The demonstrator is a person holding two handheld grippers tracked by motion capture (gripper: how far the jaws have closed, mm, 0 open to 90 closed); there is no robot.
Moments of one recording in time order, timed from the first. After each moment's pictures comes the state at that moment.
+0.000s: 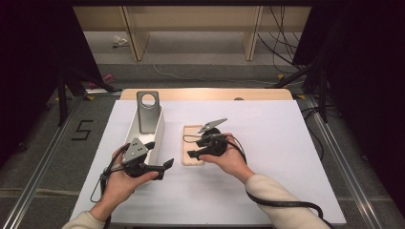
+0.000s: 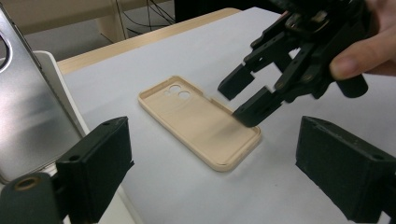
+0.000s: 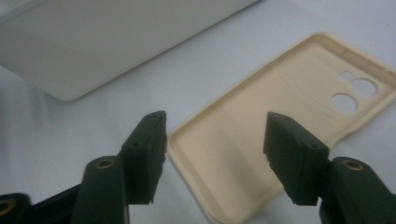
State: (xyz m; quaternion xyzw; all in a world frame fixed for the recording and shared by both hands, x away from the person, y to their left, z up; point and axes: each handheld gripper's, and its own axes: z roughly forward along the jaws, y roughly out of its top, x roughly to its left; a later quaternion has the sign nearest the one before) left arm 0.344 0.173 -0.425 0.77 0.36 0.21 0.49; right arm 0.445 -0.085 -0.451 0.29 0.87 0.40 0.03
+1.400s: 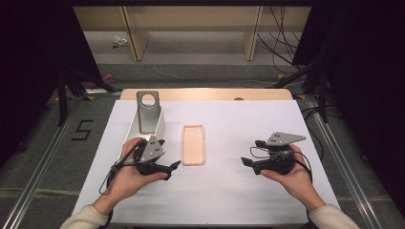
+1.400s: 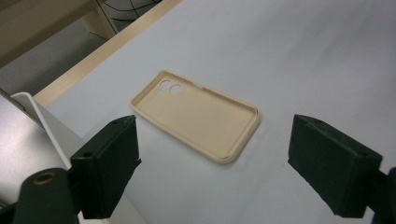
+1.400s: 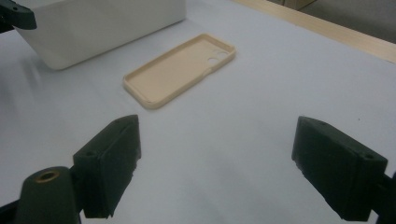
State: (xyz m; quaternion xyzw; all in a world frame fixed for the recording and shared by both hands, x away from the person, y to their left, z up) left arm 0.349 0.141 -0.405 0.85 0.26 0.24 0.40; right arm 0.370 -0.246 -0.414 0.32 0.82 0.45 0.14
